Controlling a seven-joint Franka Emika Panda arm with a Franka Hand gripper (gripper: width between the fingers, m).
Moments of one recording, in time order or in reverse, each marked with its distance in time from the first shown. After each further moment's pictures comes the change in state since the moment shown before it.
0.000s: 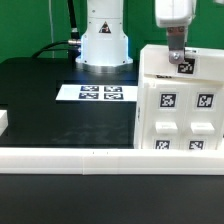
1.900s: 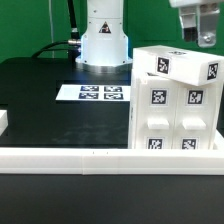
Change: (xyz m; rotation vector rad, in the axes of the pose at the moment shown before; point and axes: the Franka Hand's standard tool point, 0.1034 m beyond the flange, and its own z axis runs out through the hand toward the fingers) arm -0.022 -0.008 -0.020 0.005 -0.051 -0.451
